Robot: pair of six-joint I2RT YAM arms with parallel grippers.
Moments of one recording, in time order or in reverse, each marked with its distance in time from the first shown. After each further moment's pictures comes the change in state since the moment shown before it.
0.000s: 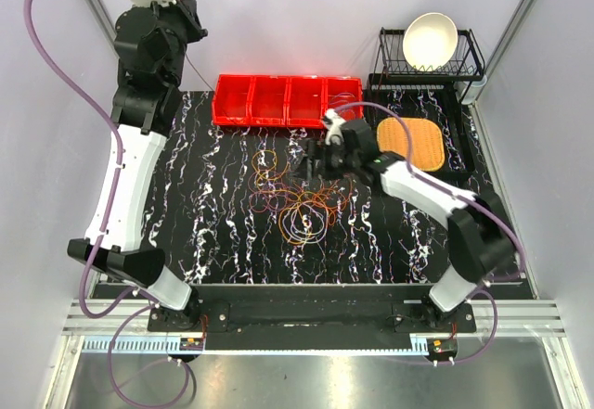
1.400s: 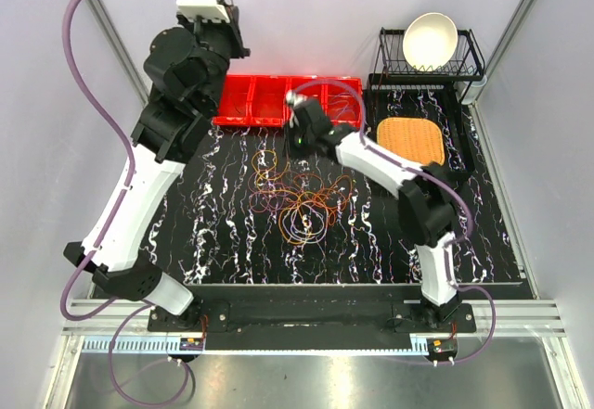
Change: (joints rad) left arm -0.339 -0.063 0.004 0.004 -0.211 0.269; right arm 0.120 0.480 0.583 -0.247 0.279 -0.104
